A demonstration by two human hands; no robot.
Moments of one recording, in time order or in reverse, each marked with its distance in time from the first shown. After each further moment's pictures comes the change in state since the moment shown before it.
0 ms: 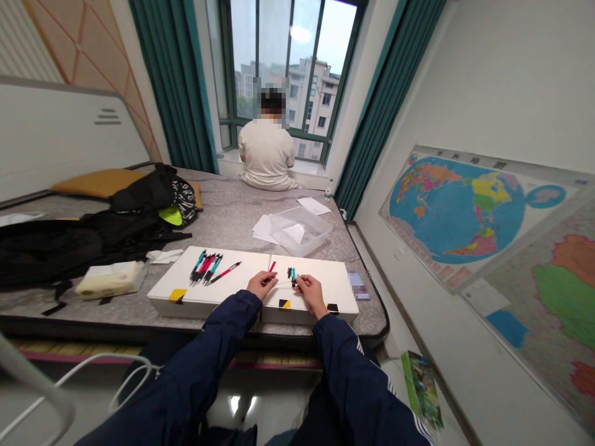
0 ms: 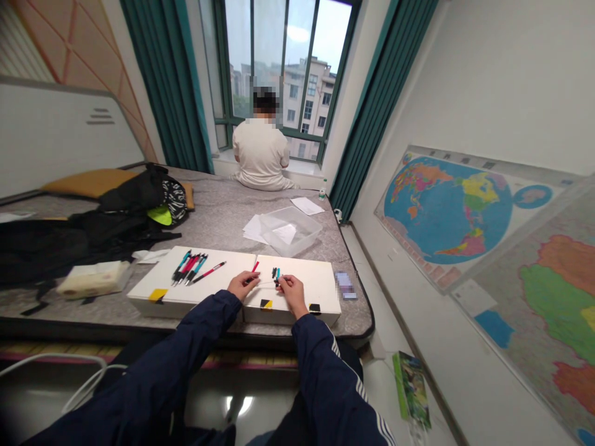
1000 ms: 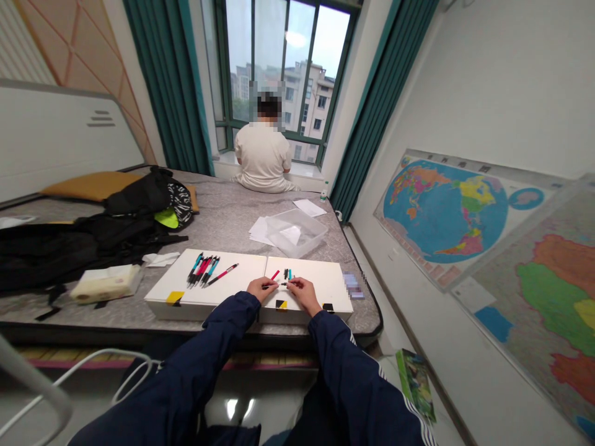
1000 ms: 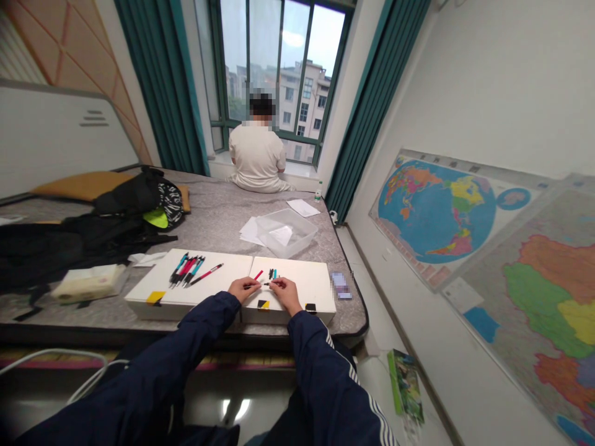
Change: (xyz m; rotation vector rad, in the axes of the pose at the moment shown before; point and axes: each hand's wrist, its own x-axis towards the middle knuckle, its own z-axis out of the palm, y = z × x) left_hand 0.001 -0.004 0.006 0.046 -0.131 -0.033; right_hand -0.003 -0.005 0.003 -0.237 -0.078 -0.082
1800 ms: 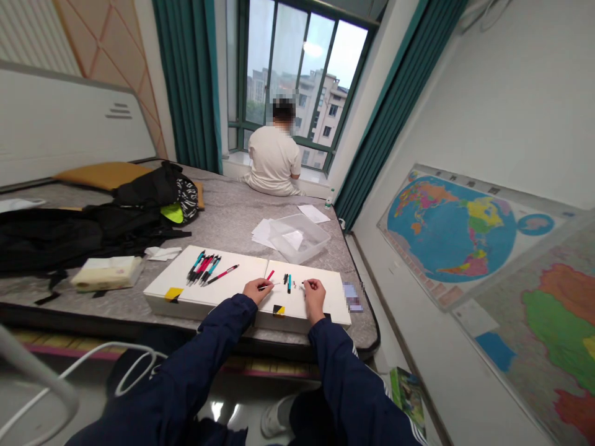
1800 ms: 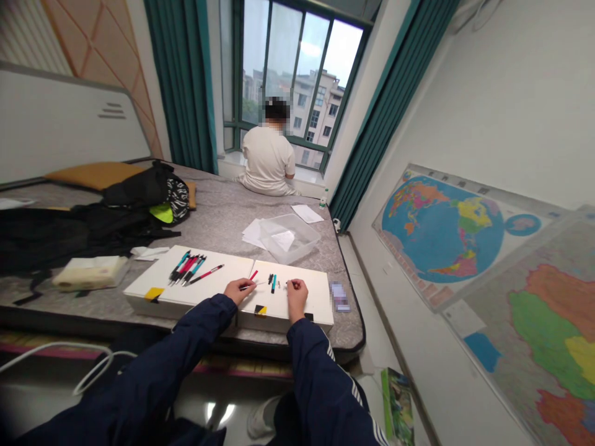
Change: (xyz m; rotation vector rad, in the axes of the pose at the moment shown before) left_hand -0.001 0.003 -0.002 -0.045 0.168 -0.084; right_hand 0.020 0.010 -0.022 -0.045 0.460 -0.009
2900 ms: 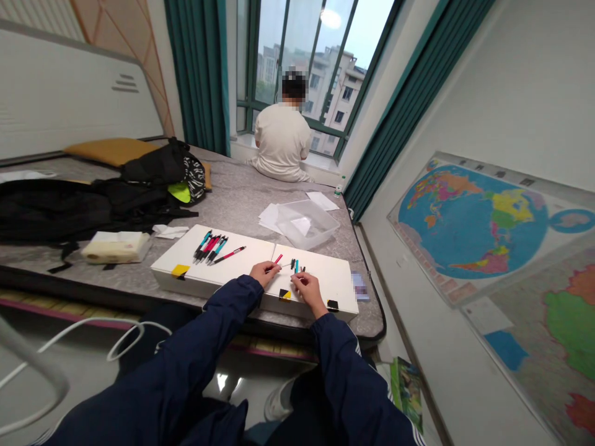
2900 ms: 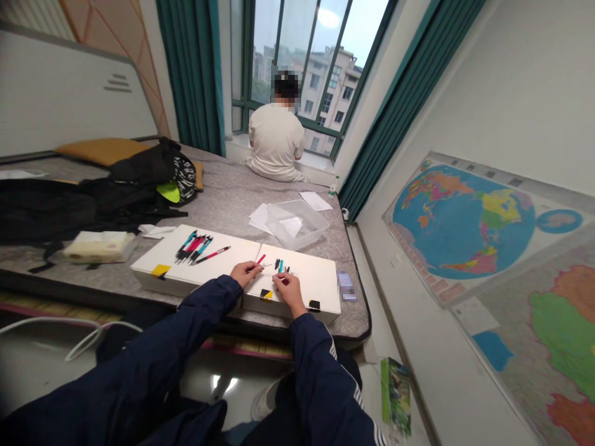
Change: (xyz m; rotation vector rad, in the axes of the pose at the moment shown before) left_hand -0.003 0.006 -0.002 0.012 -0.057 0.008; right_hand -0.034 -0.013 0.010 -0.149 -0.577 -0.119
